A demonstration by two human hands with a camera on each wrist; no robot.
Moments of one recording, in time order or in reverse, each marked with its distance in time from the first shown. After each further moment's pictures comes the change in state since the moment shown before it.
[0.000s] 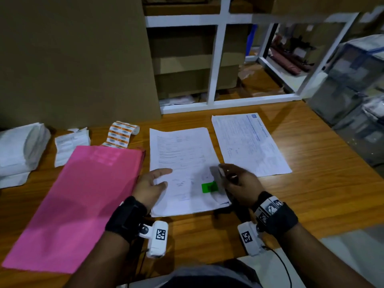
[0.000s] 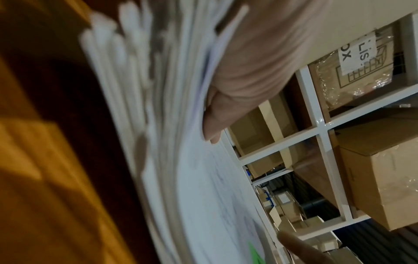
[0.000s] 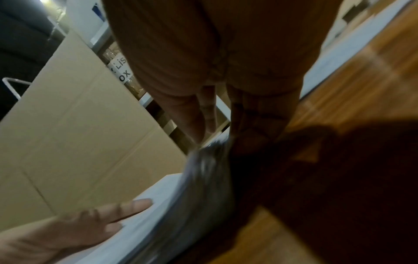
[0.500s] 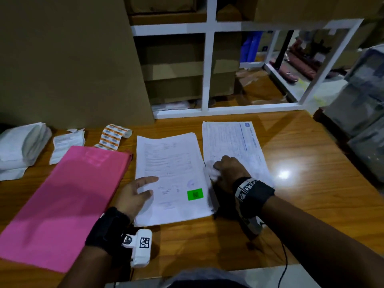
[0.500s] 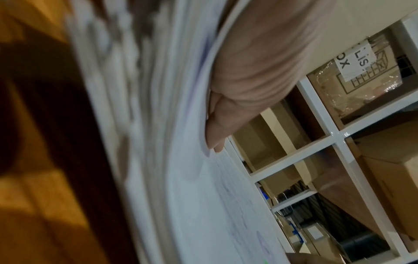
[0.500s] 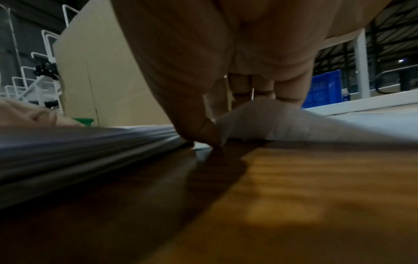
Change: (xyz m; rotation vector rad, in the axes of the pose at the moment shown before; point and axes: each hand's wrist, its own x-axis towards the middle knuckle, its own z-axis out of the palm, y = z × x) left_hand -0.015 0.014 0.031 0.040 0.133 -0.050; right_hand 0.072 0.011 -0.044 -0.700 -0.155 -0.184
